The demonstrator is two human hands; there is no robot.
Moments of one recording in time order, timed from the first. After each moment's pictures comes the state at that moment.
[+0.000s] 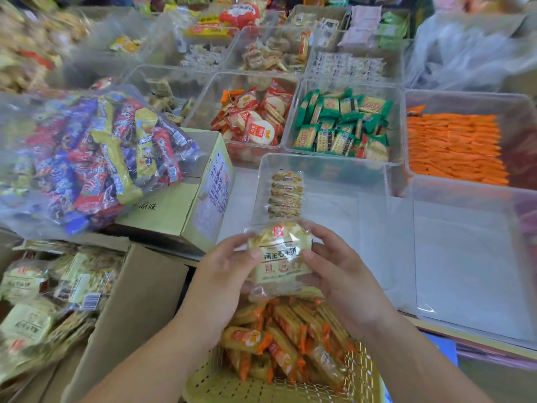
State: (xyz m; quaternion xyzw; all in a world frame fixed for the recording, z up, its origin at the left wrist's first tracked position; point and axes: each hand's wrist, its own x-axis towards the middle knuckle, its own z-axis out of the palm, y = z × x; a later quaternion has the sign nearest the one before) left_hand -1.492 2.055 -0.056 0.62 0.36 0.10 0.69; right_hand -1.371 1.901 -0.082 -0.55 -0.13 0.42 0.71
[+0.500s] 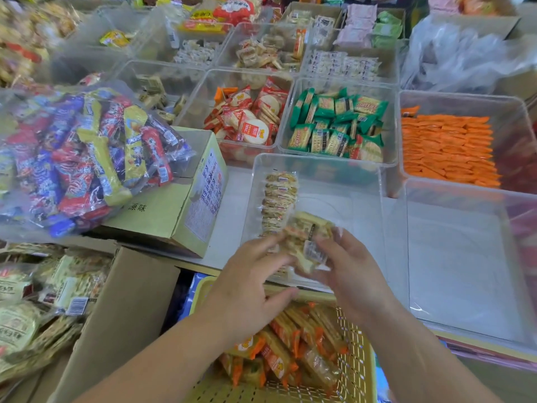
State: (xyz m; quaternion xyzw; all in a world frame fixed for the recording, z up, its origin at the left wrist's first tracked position) left_hand -1.476 2.050 -0.078 0.93 0.10 0.04 0.35; right_hand -1.346 1.900 -0.088 -0.59 -0.05 0.39 0.70
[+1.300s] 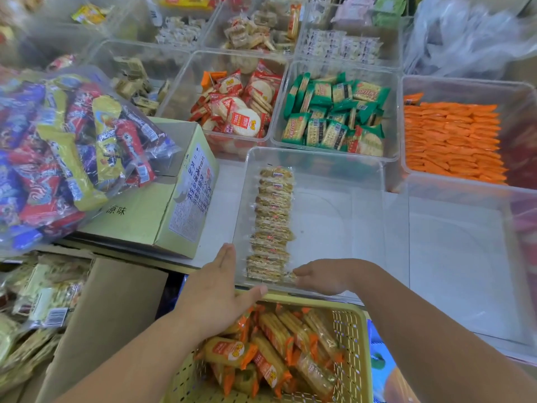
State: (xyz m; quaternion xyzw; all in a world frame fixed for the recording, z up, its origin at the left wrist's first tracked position) left_hand -1.468 2.088 -0.125 0.91 0.27 -0.24 0.21; right_hand -1.279 1.927 -0.174 -0.73 -0.38 0.56 -0.04
